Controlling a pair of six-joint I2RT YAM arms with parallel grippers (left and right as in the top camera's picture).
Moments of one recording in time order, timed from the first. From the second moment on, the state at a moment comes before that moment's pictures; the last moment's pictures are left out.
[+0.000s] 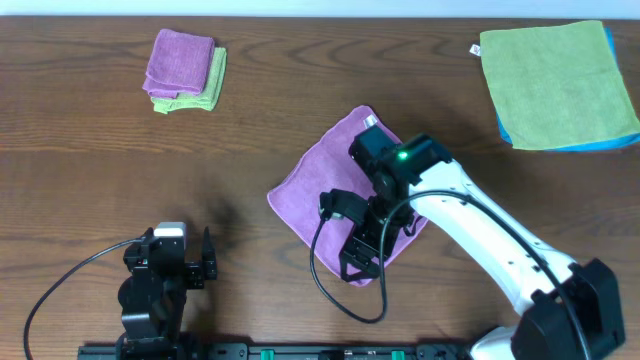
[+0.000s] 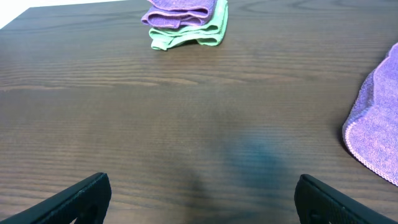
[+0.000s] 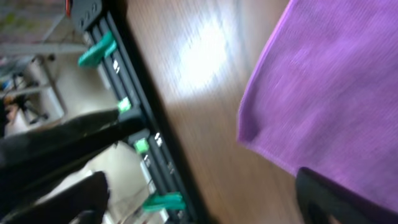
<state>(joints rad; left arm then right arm) 0.06 0.01 0.15 -0.57 0.02 0.09 0.60 1.63 1.29 -1.32 -0.52 -0.50</state>
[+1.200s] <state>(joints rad) 0.06 0.44 0.52 -0.53 0.35 -0.28 0.37 1.51 1.29 -0.74 -0.50 -0.01</state>
